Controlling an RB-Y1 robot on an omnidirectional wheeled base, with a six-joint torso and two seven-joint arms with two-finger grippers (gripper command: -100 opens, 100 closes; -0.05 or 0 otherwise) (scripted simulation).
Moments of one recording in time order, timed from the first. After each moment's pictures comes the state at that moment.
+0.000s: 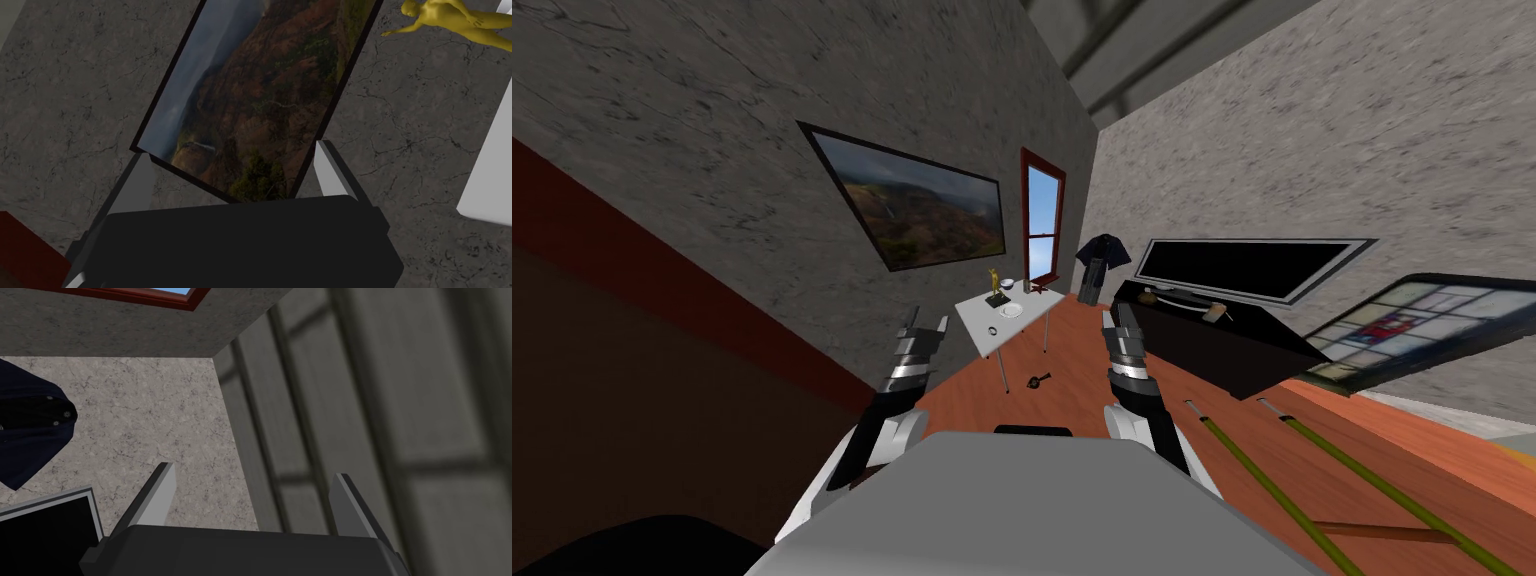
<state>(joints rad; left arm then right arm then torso) 0.56 0.19 0.13 -2.31 0.13 -0.36 0.36 0.50 0.00 0.06 -2.21 0.01 -0.54 0.09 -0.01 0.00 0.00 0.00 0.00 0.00</state>
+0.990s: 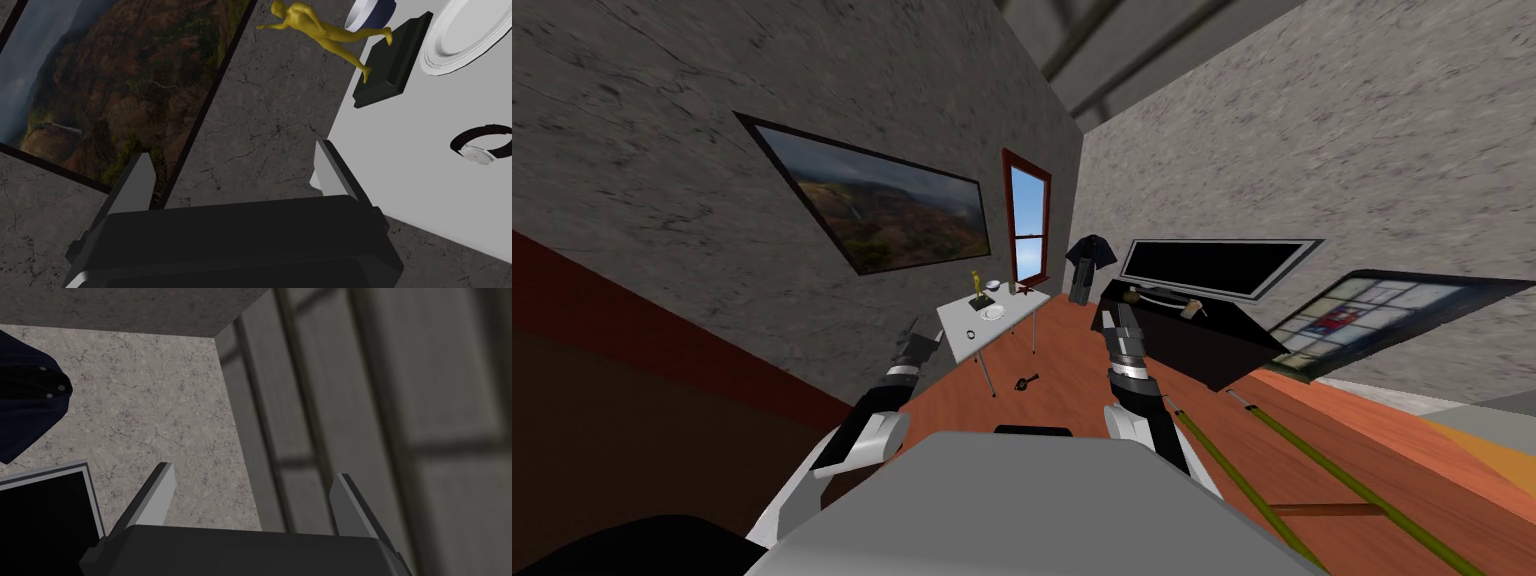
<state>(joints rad) 0.57 0.28 0.24 -2.23 0.24 -0.07 0.59 0.50 0.00 0.06 -2.21 0.01 -0.54 0.09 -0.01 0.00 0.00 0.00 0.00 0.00</state>
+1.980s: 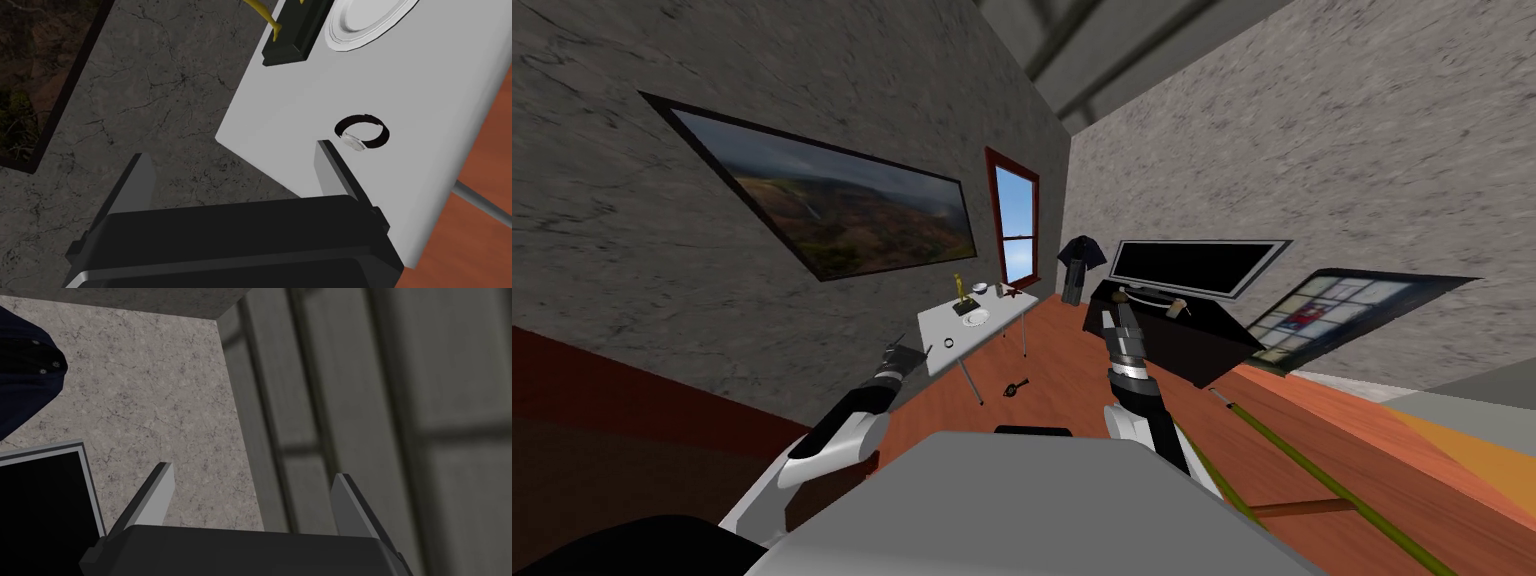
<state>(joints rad) 0.56 0.35 0.38 -2.14 0.35 0.23 0.80 0.50 0.00 0.06 -2.21 0.01 -0.54 0.09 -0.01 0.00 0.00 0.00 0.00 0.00</state>
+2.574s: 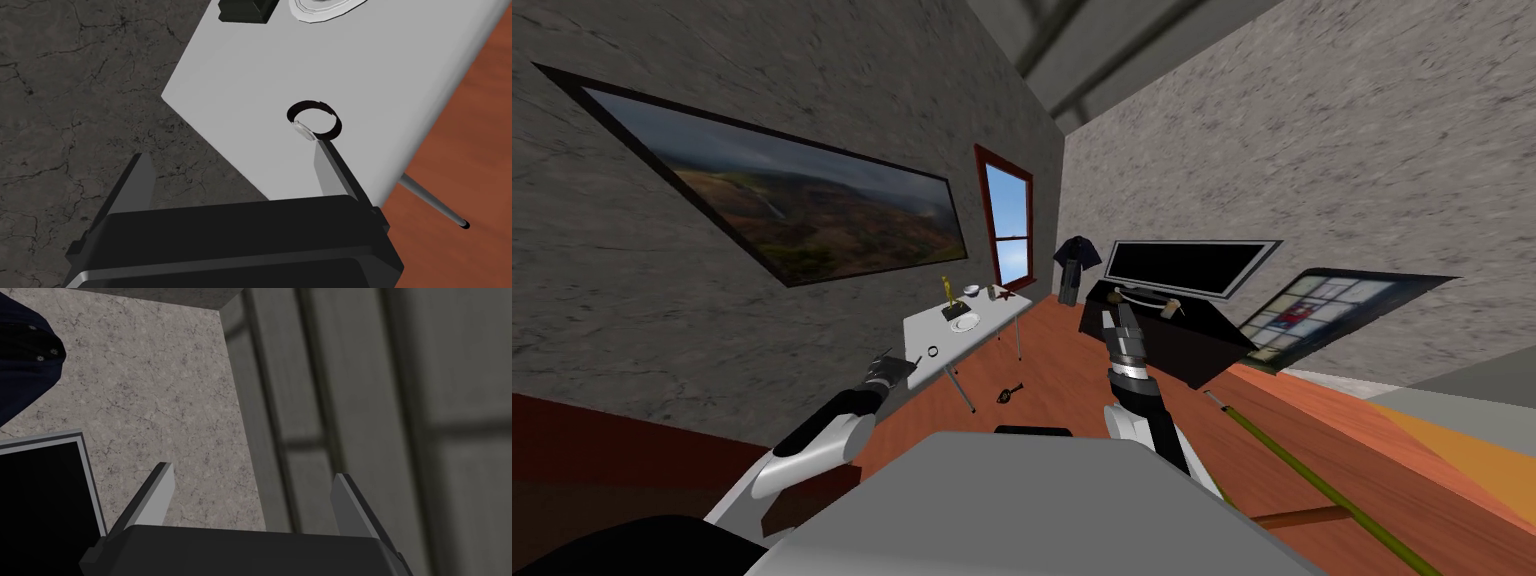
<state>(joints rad) 0.55 0.37 0.46 -2.08 0.42 0.41 0.92 0.50 0.00 0.06 -2.21 0.01 -0.54 0.09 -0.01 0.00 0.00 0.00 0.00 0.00</state>
